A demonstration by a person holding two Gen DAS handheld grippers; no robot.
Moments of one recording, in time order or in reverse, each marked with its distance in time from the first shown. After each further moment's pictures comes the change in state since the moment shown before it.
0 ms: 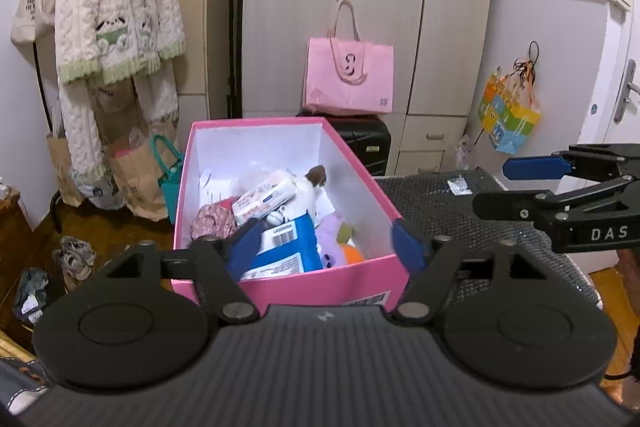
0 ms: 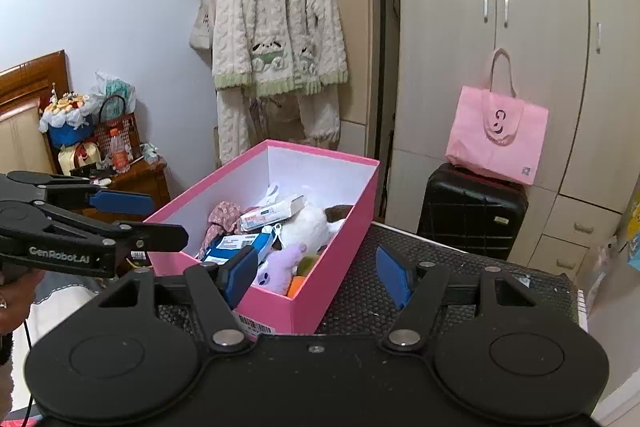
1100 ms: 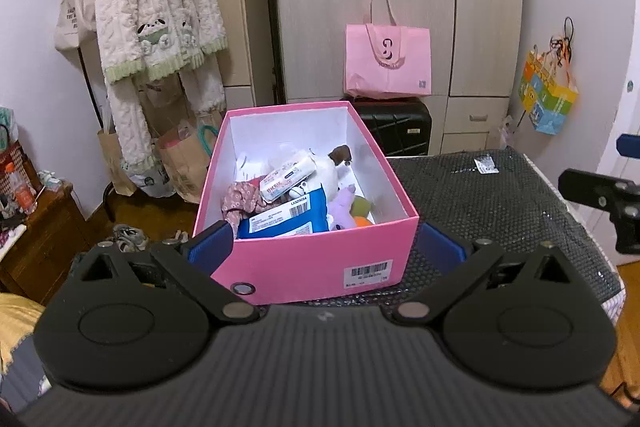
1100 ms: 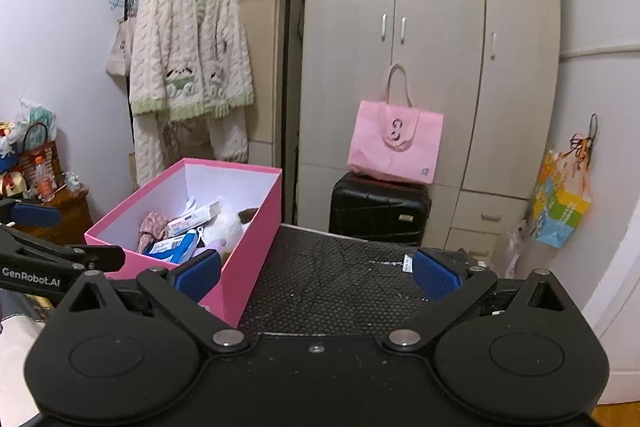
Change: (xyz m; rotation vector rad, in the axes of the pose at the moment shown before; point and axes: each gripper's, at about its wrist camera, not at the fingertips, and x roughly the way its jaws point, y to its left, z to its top) left arm -0.025 -0.048 -0.009 0.019 0.055 0.185; right arm -0.070 0.005 -0.029 0.070 -0.079 -0.298
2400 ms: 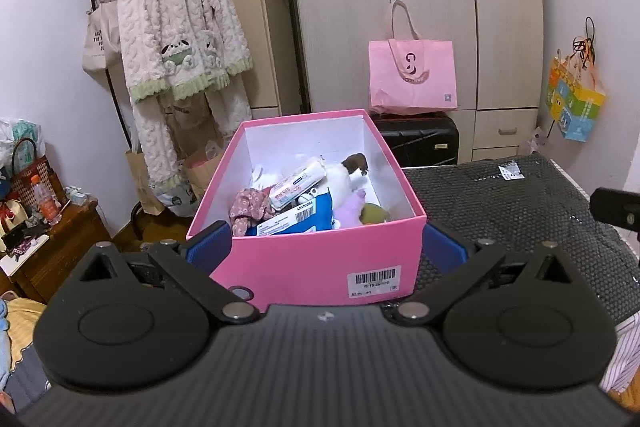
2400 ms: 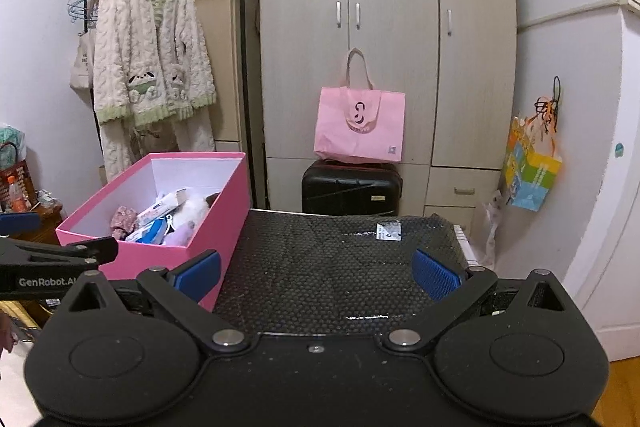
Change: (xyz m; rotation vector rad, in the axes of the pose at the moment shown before) left arm 0.015 -0.029 -0.024 0.029 -0.083 0.118; right arm 0.002 -0.009 -0.038 0.105 0.015 -0.095
